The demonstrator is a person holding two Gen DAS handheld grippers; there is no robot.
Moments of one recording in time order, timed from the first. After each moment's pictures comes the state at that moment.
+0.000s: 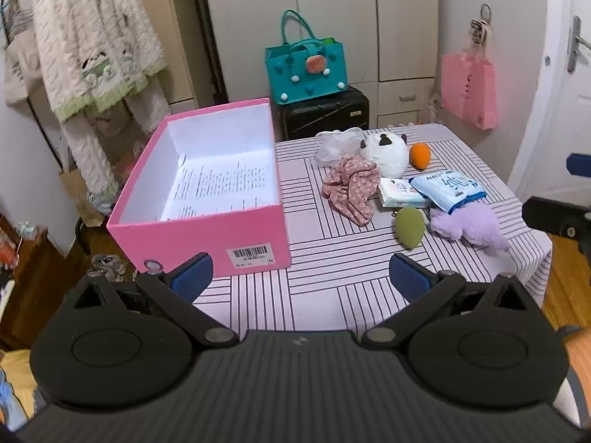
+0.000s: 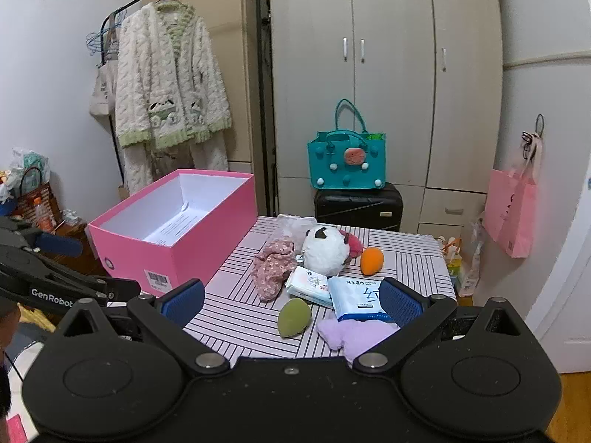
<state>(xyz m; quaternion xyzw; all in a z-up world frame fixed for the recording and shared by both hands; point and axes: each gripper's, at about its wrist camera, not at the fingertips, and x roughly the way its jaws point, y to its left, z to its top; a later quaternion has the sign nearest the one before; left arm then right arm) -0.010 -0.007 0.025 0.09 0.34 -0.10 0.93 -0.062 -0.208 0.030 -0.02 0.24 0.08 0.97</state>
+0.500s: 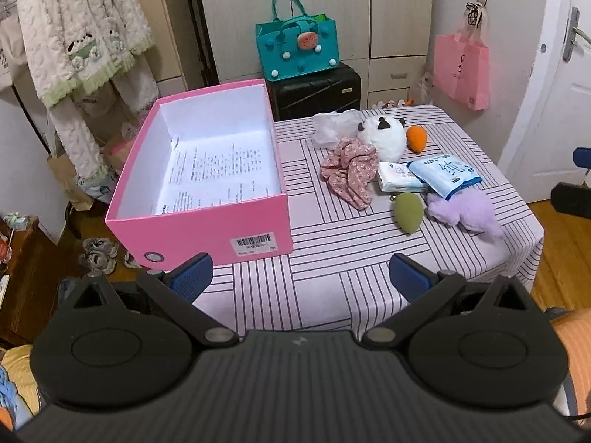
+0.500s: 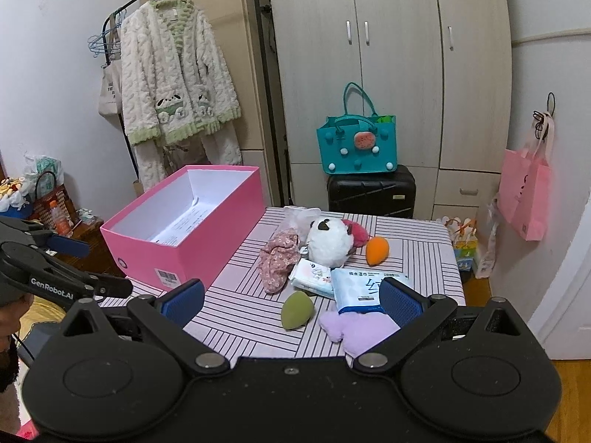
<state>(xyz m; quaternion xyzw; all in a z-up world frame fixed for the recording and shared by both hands) 0.009 0.007 0.033 0.08 0.39 -0.11 0.91 -0.054 -0.233 0.043 0.01 0.27 0.10 0.96</state>
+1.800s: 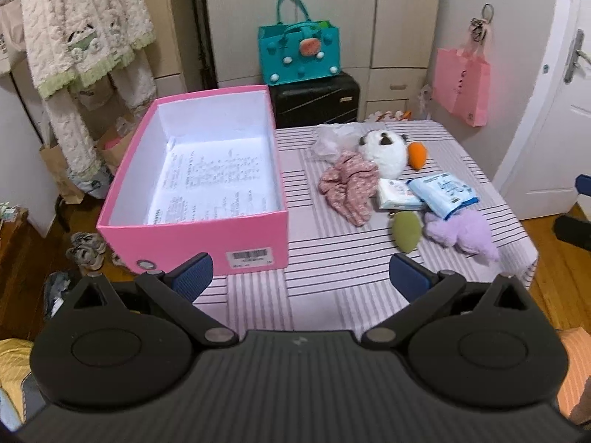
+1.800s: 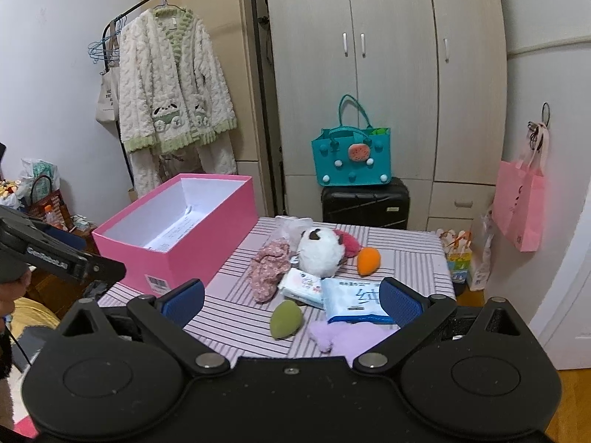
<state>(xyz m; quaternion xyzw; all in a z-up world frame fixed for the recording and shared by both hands) 0.024 0.010 0.036 0.05 0.39 -0.13 0.91 -0.055 -0.243 0.036 0.00 0.25 0.10 0.96</state>
